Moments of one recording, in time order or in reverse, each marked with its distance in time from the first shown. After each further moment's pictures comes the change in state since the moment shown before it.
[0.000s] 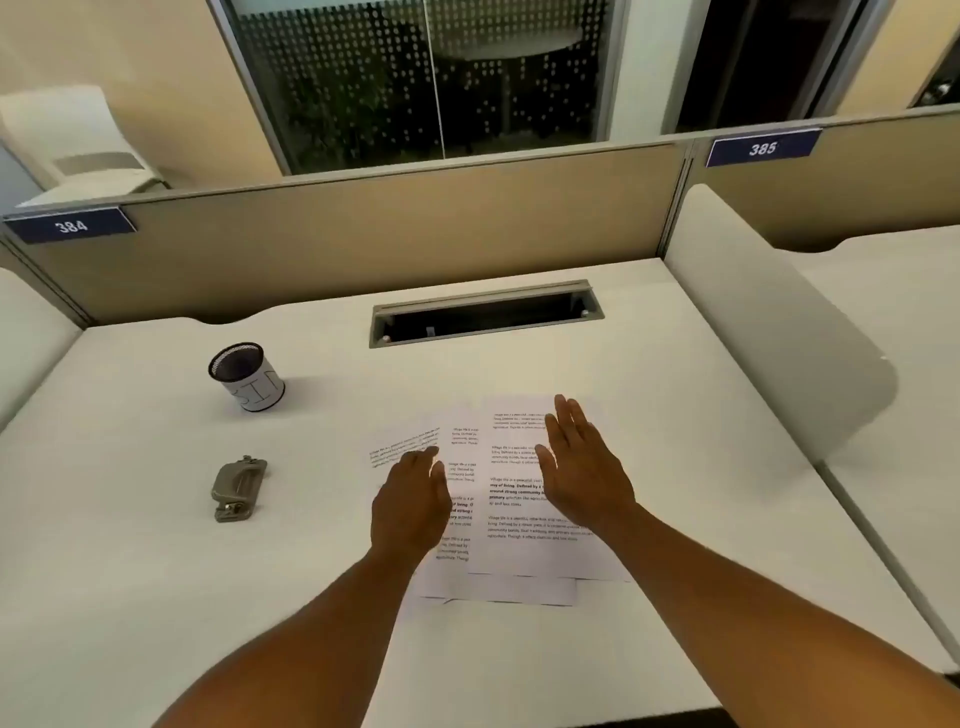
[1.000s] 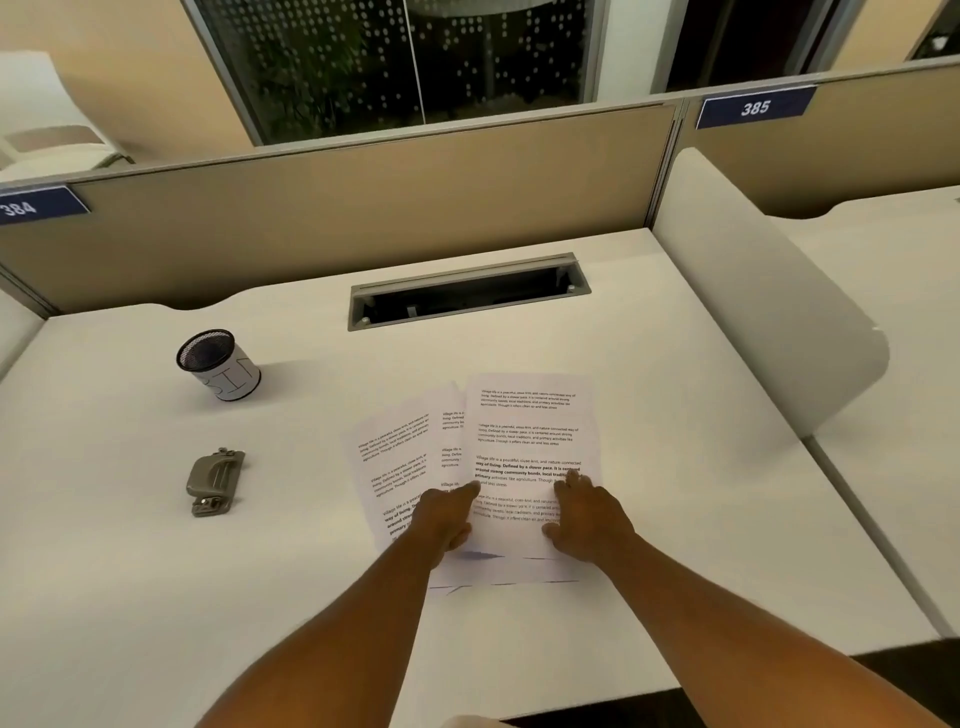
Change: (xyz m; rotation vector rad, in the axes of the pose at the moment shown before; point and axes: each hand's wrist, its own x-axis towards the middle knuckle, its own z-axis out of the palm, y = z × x) left_hand -0.002 0.026 0.043 -0.756 -0.478 -0.682; right_hand -0.034 0.030 0.041 -0.095 -0.416 0.197
